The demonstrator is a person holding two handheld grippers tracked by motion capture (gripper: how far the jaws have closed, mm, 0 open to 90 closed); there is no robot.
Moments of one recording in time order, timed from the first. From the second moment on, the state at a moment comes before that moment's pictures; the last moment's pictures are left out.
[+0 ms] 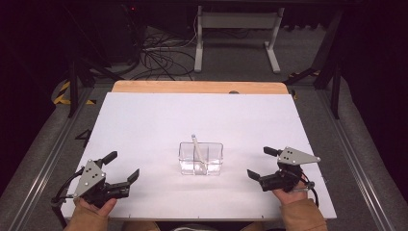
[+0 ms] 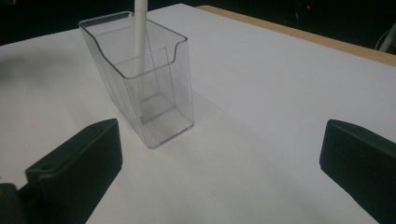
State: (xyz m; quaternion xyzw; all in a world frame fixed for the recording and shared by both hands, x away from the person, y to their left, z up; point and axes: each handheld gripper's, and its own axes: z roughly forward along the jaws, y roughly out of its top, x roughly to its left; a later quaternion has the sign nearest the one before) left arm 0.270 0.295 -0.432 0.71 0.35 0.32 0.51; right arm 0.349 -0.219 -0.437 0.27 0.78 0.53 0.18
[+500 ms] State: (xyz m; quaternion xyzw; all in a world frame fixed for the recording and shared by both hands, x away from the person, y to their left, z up) left arm 0.269 0.295 -0.434 0.72 0.34 0.32 0.51; right arm 0.346 -0.225 -0.462 0.30 0.78 0.52 0.17
